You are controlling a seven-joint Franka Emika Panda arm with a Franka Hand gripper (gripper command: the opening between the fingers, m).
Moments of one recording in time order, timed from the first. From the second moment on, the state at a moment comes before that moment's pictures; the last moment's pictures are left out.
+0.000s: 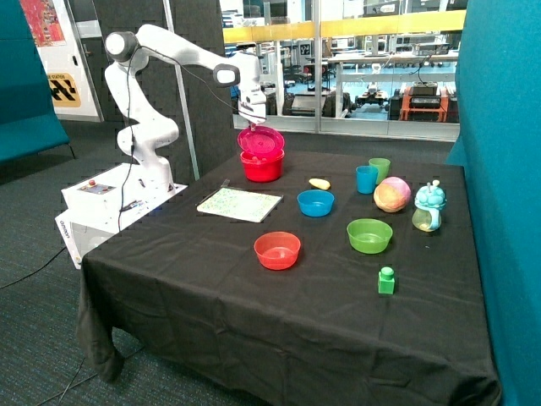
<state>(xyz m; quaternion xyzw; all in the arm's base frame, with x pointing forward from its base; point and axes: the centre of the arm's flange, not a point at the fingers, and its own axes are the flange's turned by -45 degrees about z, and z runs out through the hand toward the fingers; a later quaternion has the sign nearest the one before) 0.355 0.221 0.437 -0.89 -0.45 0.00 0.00</state>
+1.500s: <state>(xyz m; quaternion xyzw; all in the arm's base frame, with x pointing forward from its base) 0.375 0.211 0.423 -0.90 -0.43 0.00 0.00</state>
